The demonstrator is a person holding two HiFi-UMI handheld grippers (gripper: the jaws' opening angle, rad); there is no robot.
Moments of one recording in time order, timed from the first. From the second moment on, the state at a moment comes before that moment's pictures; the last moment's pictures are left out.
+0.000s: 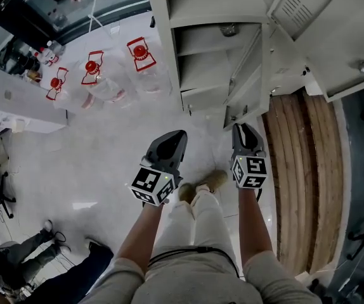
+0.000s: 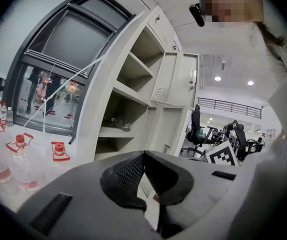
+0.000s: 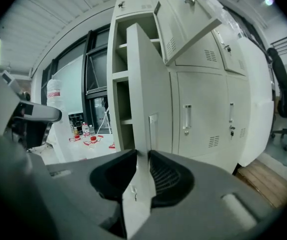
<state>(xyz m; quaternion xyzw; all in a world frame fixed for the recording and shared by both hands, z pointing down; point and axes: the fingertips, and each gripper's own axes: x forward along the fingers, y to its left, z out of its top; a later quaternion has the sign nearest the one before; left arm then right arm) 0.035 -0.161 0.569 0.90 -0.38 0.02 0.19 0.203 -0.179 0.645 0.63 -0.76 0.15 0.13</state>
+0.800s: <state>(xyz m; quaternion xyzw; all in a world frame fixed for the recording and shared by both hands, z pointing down) 0.103 -0.177 0.567 0.92 -0.35 0.03 0.19 0.331 -0.168 0.648 0.73 -0.66 0.17 0.11</state>
